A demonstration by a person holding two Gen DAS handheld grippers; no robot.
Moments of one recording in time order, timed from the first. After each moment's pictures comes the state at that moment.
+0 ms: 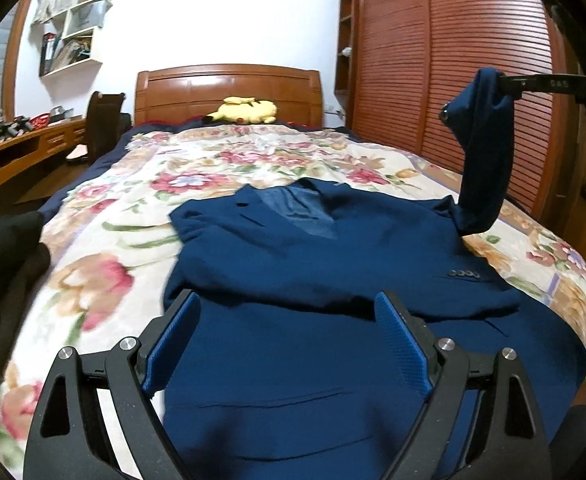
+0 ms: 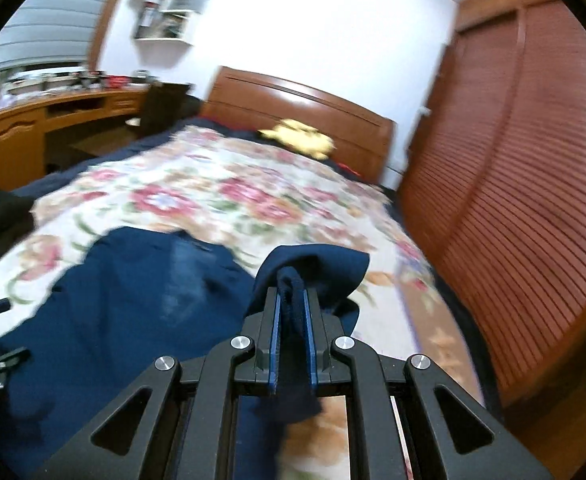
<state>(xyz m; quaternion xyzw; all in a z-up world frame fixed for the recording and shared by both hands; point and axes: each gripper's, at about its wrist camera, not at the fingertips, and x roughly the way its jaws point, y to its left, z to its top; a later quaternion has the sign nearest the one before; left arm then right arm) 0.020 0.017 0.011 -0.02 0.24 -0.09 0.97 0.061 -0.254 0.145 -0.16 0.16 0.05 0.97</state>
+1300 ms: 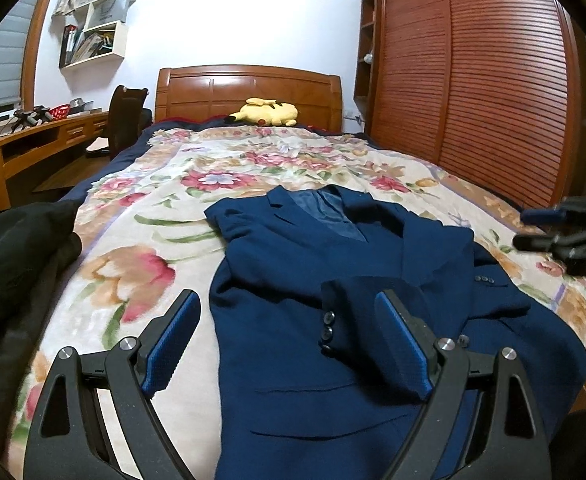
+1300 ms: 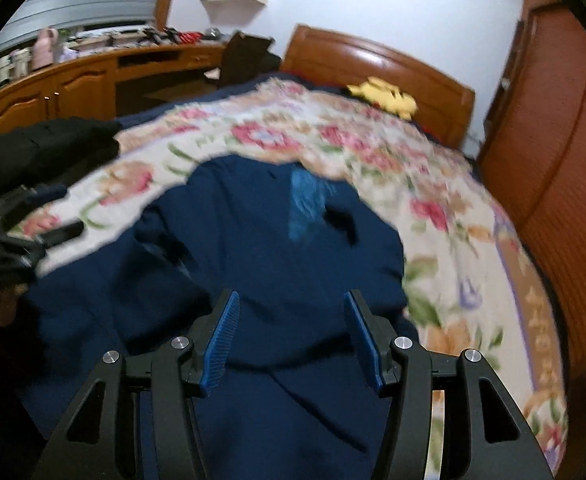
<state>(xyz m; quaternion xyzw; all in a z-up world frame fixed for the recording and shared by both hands) 0.013 0.054 0.008 -0.03 0.24 -0.08 0.97 0.015 -0.283 0.074 -0.17 0.25 0.15 0.94</state>
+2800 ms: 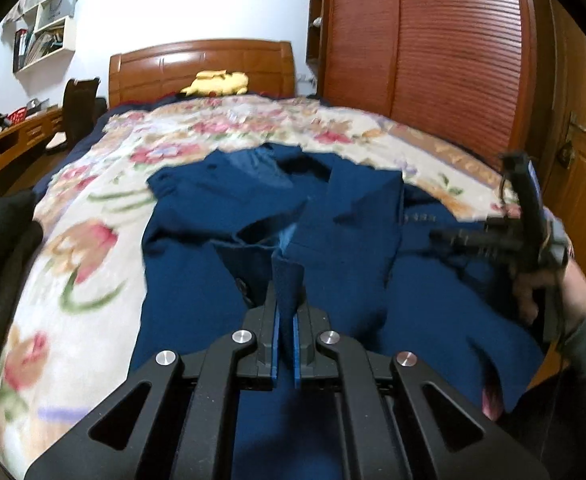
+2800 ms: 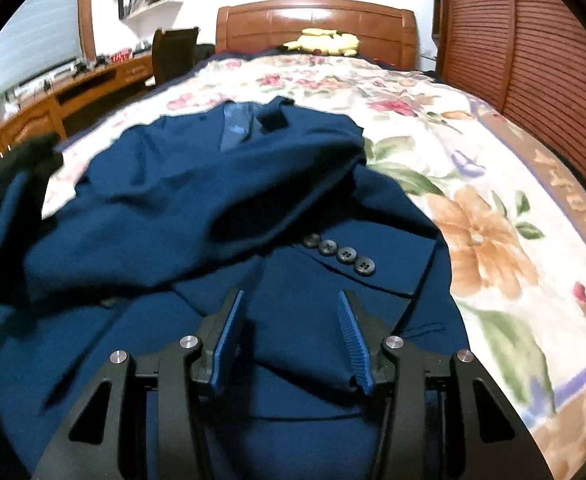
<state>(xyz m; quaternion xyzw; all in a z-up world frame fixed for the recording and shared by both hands) -0.044 -0.006 0.003 0.02 0.30 -0.14 0.94 0.054 -0.314 -0.021 -0.02 0.29 0.11 0.95</state>
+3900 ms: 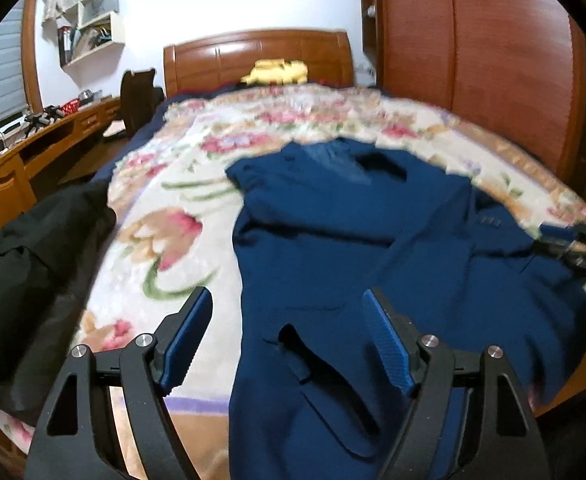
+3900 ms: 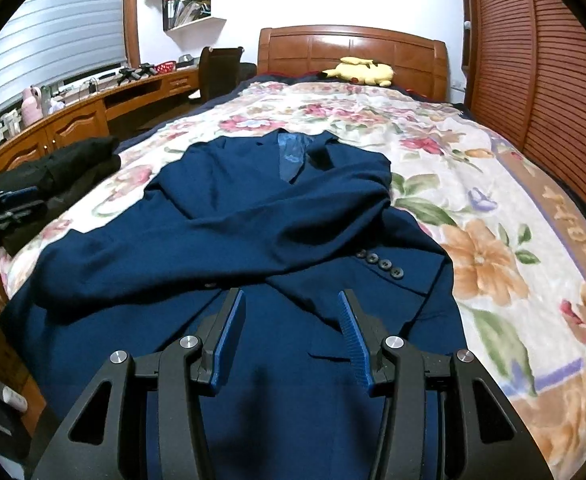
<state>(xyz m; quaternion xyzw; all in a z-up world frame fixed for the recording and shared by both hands) -0.023 0.039 0.007 0.04 0.33 -0.03 0.94 -0.005 -0.312 -0.003 -0.04 0.25 0.16 0.95</state>
